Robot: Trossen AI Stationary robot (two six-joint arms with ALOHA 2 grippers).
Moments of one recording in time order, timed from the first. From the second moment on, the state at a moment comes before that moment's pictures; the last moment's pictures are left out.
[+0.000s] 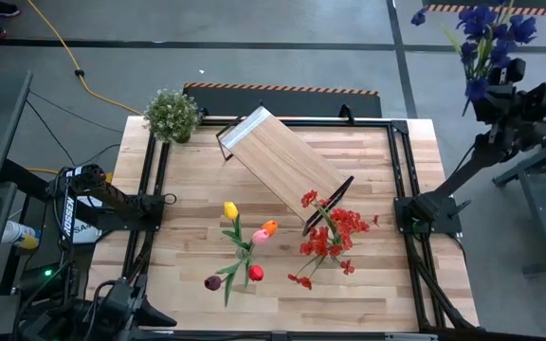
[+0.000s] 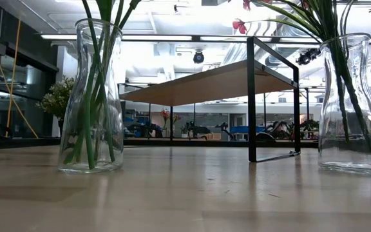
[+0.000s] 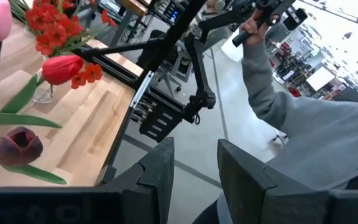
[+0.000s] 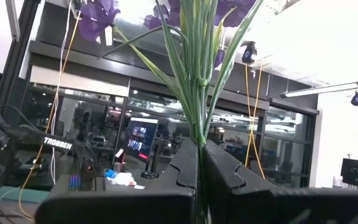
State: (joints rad) left arm -1.28 1.58 1.81 -0.74 -1.10 -1.15; right arm 0.67 0.44 1.33 -0.23 0.78 -0.68
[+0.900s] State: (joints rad) left arm -1.28 1.58 1.81 -0.74 -1.19 -1.15; right arm 0.67 0.12 1.07 -0.49 0.86 -0.42
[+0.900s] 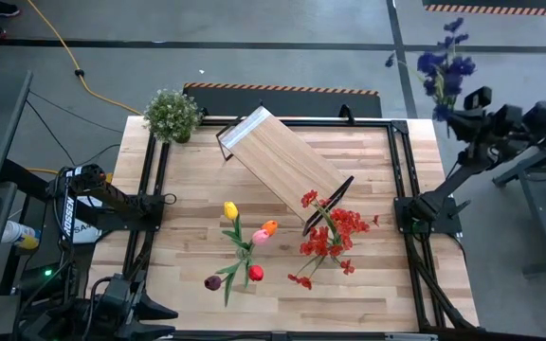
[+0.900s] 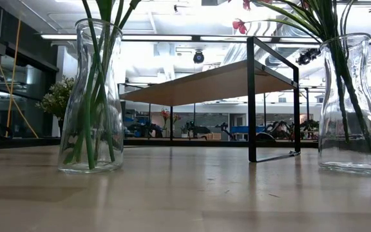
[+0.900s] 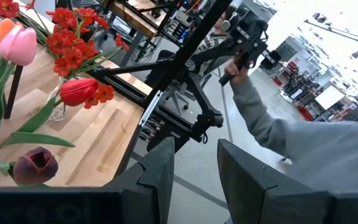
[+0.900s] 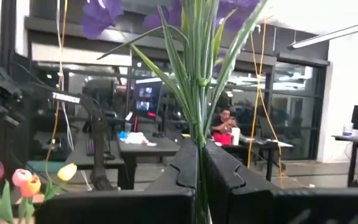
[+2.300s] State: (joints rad) left arm -1.28 1.58 1.81 -0.76 -1.05 -1.16; right arm 0.67 0.56 0.21 1.41 0.00 -0.42
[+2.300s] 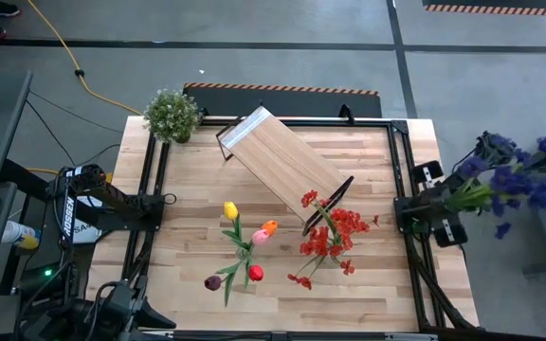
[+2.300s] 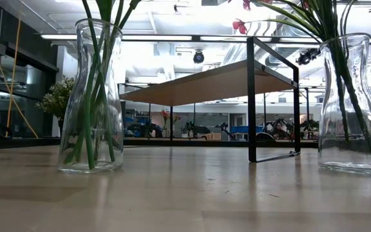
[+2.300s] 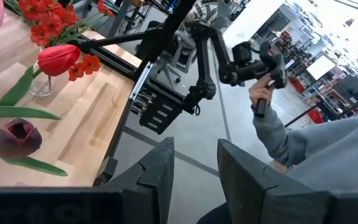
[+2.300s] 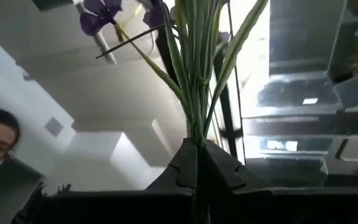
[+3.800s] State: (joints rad) left arm -1.28 1.58 1.81 -0.76 -1.06 -1.16; right arm 0.82 1.18 0.34 1.57 0.41 -0.26
